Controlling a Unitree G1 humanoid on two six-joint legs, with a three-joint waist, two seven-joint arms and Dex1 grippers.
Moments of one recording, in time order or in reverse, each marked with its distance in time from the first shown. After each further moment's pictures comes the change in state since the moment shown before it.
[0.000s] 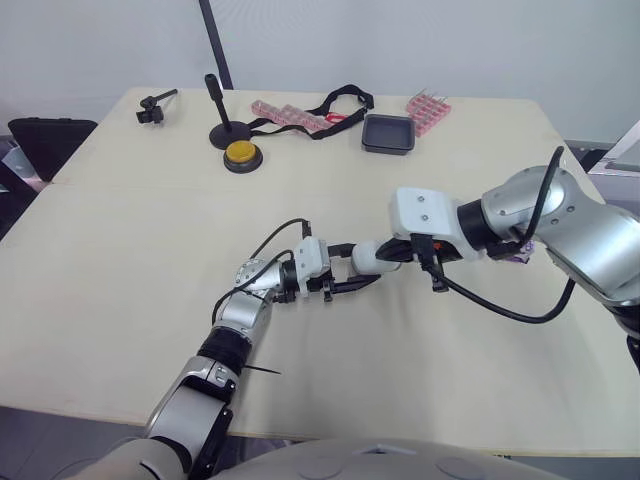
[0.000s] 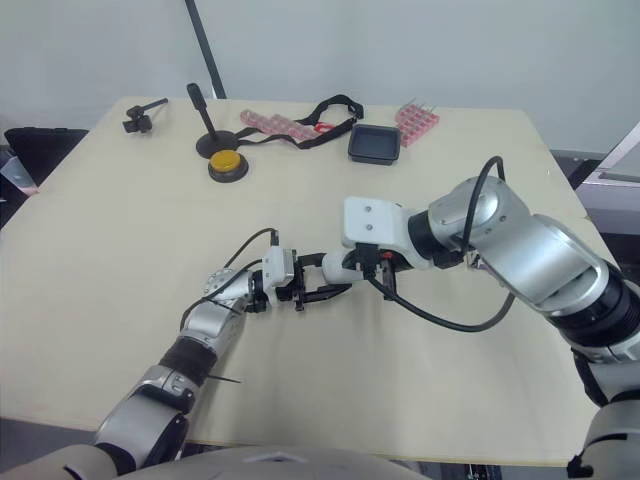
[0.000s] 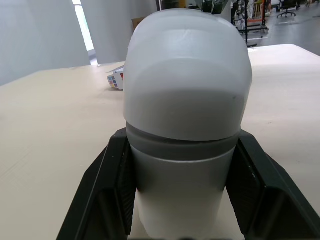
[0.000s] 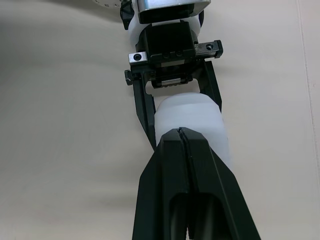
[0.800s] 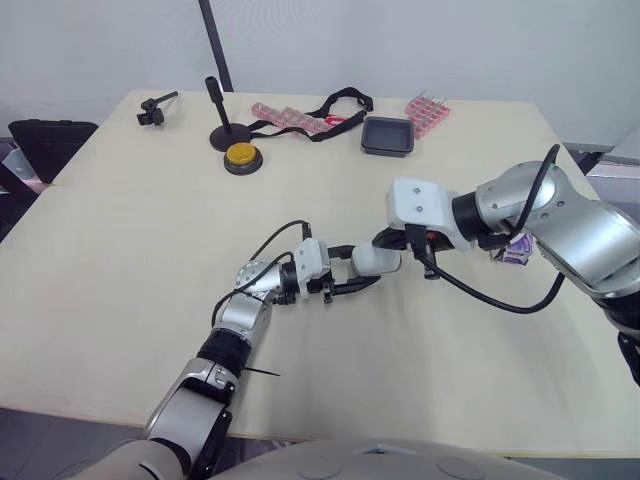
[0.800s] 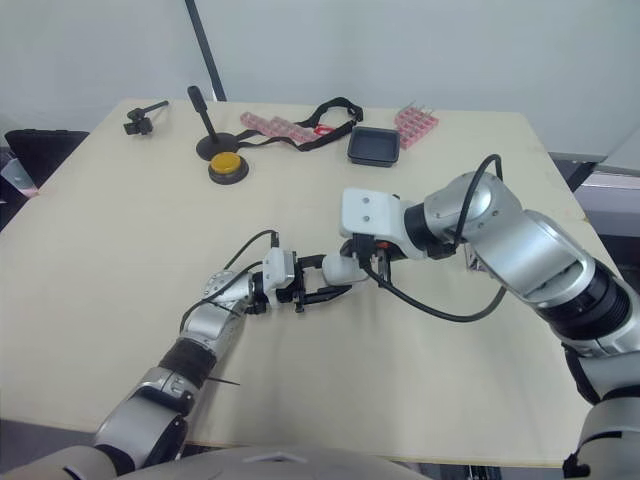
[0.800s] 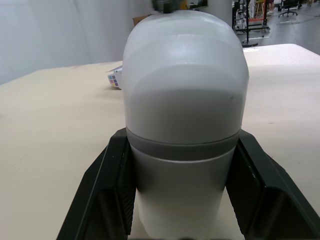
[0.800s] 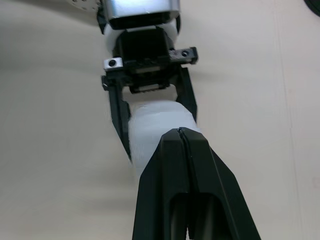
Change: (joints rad) left arm 0.011 0.003 -0.006 -0.006 0.003 -0.001 0.007; right arm -0.003 0.017 0.019 0.079 -0.072 -0.065 -0.037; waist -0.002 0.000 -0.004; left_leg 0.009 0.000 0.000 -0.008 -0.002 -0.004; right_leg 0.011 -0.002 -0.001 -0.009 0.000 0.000
